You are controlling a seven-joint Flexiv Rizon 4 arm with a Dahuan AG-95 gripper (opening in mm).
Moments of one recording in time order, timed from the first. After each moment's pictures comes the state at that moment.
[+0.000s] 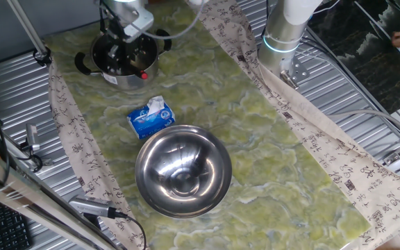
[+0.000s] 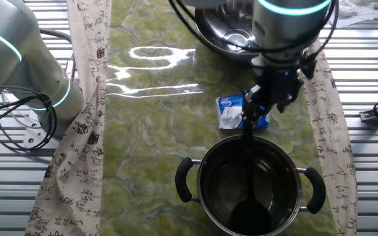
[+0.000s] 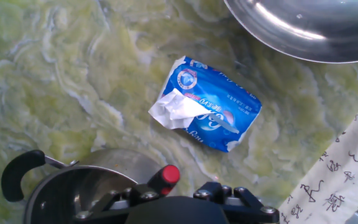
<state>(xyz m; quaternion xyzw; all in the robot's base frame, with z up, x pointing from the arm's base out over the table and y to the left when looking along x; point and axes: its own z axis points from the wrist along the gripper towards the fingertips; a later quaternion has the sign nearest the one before) 0.529 -0.099 0.208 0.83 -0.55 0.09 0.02</state>
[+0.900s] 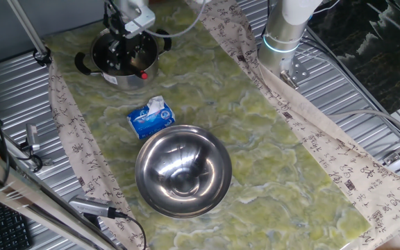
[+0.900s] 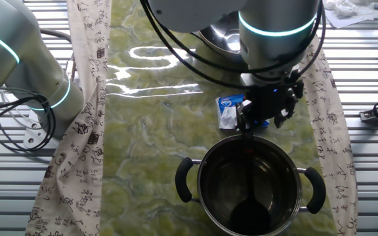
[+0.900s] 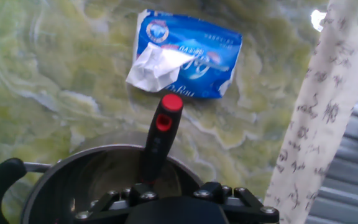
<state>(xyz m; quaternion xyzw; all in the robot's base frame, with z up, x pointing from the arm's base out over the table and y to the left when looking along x) 0.521 -0.126 0.194 0.80 -0.59 0.12 0.03</state>
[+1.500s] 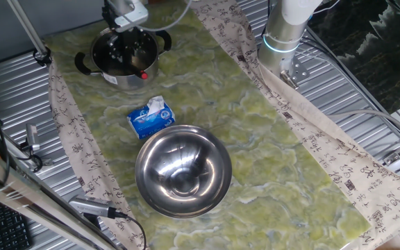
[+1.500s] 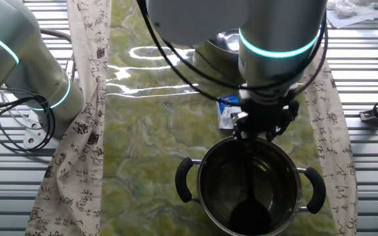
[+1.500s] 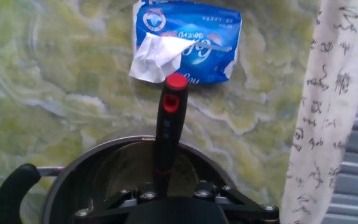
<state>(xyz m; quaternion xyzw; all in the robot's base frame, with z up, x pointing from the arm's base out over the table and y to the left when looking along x) 0.512 -0.147 0.186 0.76 -0.65 0.10 0.03</state>
